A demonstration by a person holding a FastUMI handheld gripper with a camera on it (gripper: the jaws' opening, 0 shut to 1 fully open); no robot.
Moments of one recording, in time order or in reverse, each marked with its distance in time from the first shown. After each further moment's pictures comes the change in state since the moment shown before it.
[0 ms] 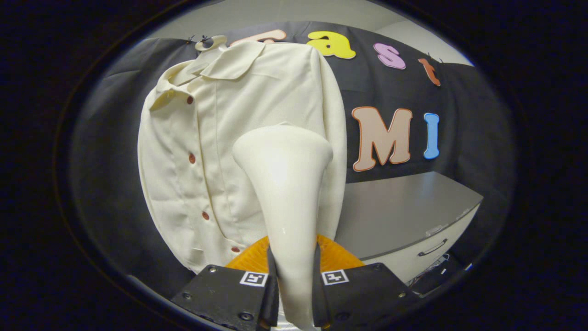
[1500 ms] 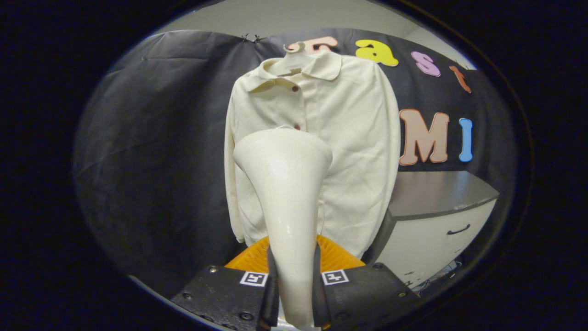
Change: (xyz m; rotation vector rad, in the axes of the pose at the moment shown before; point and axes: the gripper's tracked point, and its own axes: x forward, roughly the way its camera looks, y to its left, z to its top) arm -0.095 0.071 -0.064 -0.129 -0.034 0.263
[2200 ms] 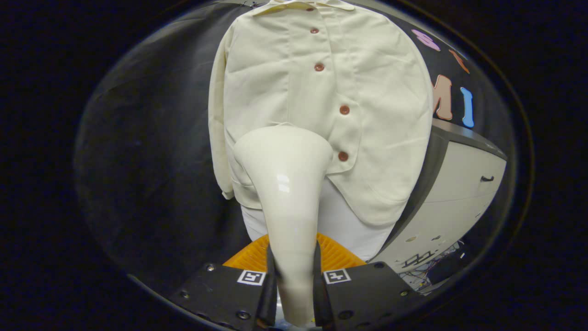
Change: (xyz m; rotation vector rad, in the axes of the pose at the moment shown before) arm 0.097 0.041 -0.150 0.001 0.253 -0.081
